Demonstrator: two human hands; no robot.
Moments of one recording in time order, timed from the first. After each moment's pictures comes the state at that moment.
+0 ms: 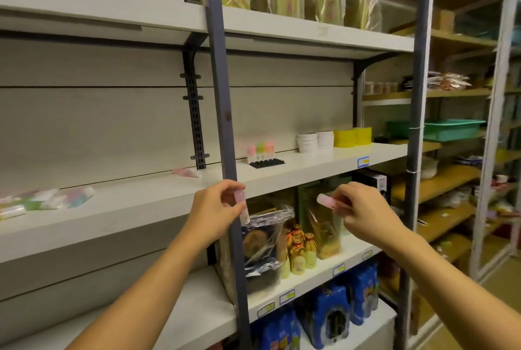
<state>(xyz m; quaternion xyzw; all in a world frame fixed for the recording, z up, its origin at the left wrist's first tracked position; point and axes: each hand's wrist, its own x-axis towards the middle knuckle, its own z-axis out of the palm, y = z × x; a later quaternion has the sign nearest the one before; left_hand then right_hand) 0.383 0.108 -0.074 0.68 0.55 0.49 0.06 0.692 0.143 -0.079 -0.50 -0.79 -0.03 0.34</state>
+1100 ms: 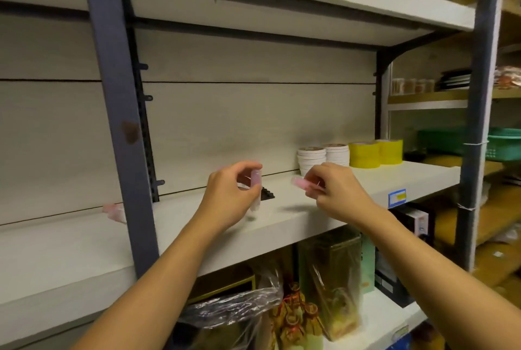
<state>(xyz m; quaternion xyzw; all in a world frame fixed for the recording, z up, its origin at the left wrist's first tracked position) 0.448 0.390 -0.028 0.66 0.53 0.53 0.02 0.672 0.467 -0.037 -0.43 -0.82 -0.04 0.38</state>
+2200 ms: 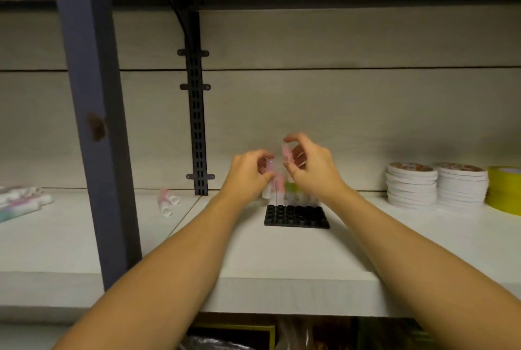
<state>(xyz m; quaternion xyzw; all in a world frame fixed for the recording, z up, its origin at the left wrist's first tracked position) 0.377 0.519 -0.019 0.55 0.69 0.45 -0.13 0.513 0.625 -0.008 -0.13 -0.85 0.14 0.48</state>
